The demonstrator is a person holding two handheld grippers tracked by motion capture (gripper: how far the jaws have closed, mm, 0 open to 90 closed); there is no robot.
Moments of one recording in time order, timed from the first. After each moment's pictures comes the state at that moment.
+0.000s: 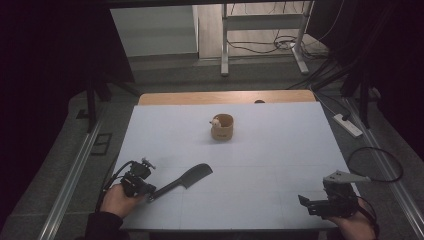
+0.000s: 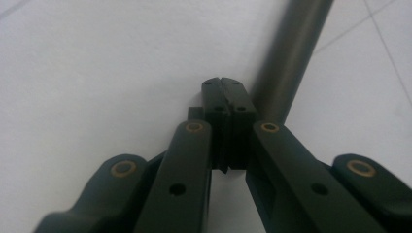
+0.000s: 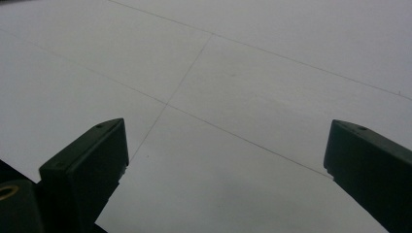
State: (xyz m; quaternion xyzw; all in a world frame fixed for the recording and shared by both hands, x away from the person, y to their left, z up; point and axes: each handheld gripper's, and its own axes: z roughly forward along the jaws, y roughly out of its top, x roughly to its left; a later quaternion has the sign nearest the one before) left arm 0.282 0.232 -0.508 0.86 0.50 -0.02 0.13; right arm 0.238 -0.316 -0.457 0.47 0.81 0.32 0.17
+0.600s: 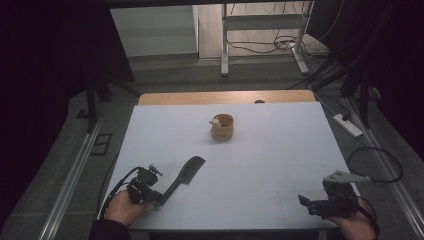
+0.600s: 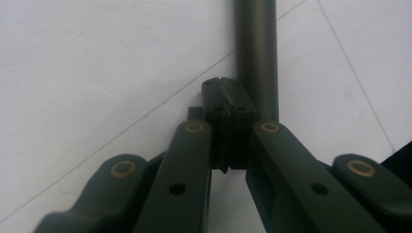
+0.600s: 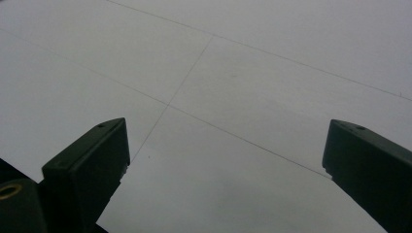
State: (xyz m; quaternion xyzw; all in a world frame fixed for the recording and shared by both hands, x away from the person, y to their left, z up) left arm 0.267 0.208 -0.507 0.87 0.48 -0.03 0.12; right arm 0.238 -0.316 -0.456 0.47 0.81 0.32 0.17
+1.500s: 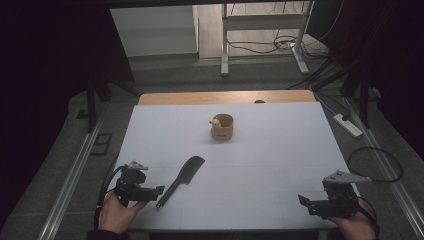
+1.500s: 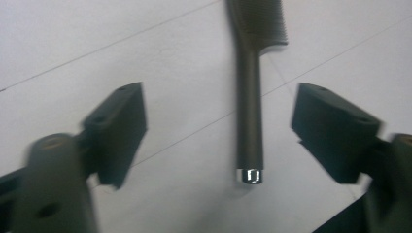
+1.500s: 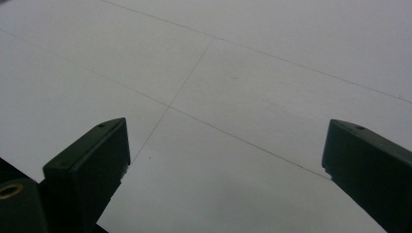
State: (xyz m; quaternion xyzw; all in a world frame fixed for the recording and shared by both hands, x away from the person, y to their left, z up) left arm 0.239 0.226 -0.471 0.81 0.53 0.08 0.26; right arm 0.237 -0.316 -0.456 0.47 0.81 0.32 0.17
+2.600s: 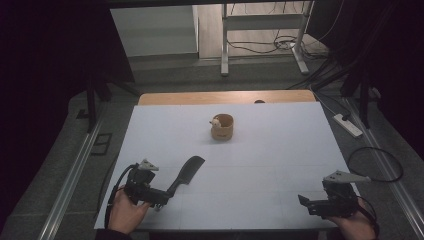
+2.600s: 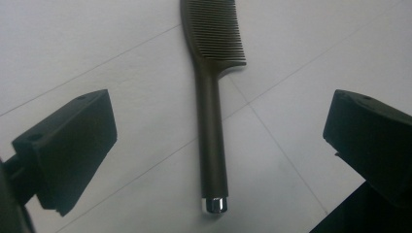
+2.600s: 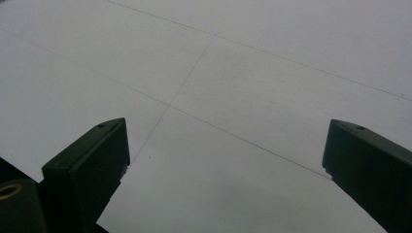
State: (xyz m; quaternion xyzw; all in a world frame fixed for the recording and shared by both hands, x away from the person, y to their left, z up) left arm 0.244 0.202 -0.469 0.83 0.48 0.08 0.28; right arm 0.238 -0.316 -0.456 0.47 0.81 0.32 0.16
